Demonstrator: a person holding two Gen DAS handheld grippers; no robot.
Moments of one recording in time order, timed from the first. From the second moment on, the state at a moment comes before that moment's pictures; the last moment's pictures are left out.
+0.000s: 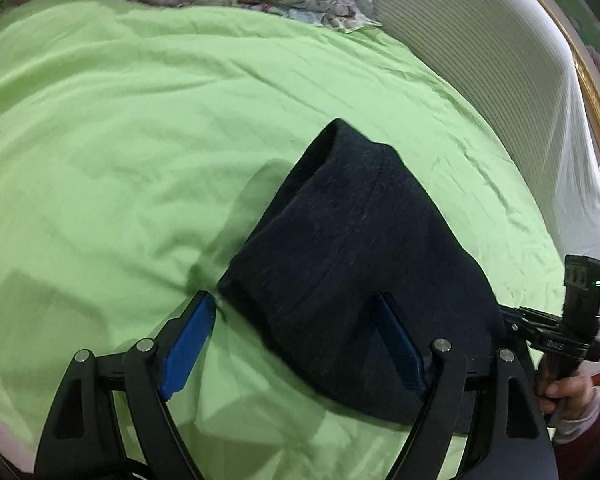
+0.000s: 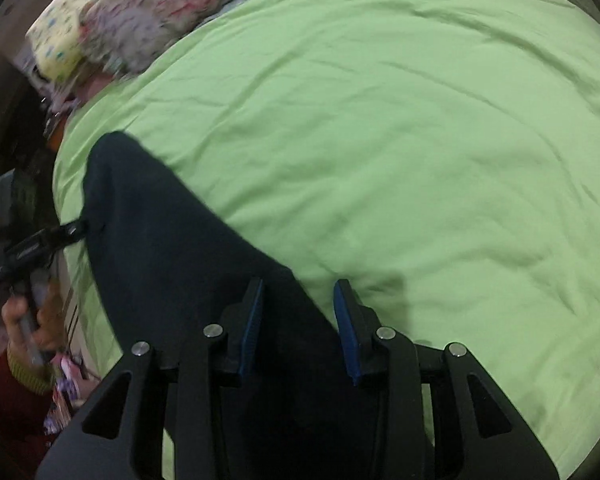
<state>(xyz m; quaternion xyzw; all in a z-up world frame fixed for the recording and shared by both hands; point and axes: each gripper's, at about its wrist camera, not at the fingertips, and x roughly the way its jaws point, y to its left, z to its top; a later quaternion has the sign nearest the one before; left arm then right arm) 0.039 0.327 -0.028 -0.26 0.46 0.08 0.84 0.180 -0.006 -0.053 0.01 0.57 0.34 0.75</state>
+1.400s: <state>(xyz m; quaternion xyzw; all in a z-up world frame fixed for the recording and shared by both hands) 0.020 0.274 0.056 -0.08 0.40 0.04 0.91 0.016 -0.130 0.006 0.17 0.41 0.11 0.89</state>
